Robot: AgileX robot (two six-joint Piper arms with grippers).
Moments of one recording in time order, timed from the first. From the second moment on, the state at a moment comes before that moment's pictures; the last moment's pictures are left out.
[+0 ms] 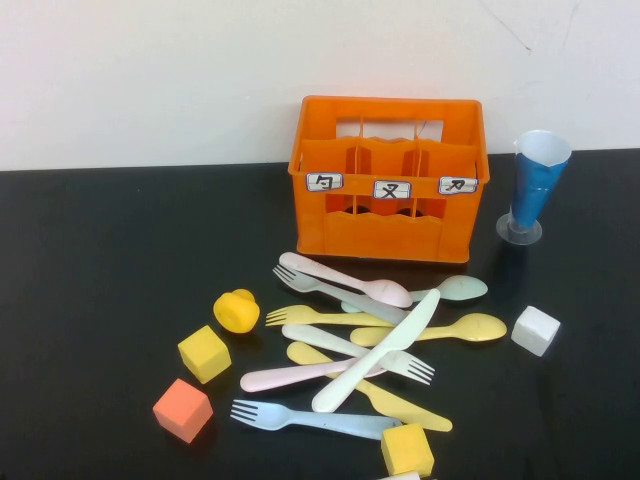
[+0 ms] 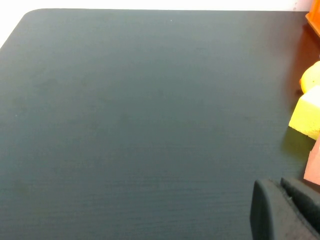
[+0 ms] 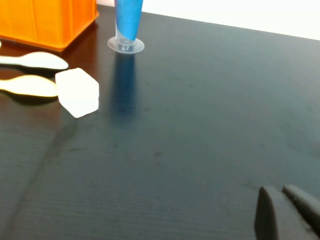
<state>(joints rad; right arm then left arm) 0.07 -0.01 0.03 -0.10 0.41 -0.05 -0.04 -0.01 0.02 -0.09 0.38 -0.04</state>
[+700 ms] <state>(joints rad) 0.07 -0.01 0.03 -0.10 0.41 -0.05 -0.04 -0.01 0.03 -1.01 -0.10 -0.29</state>
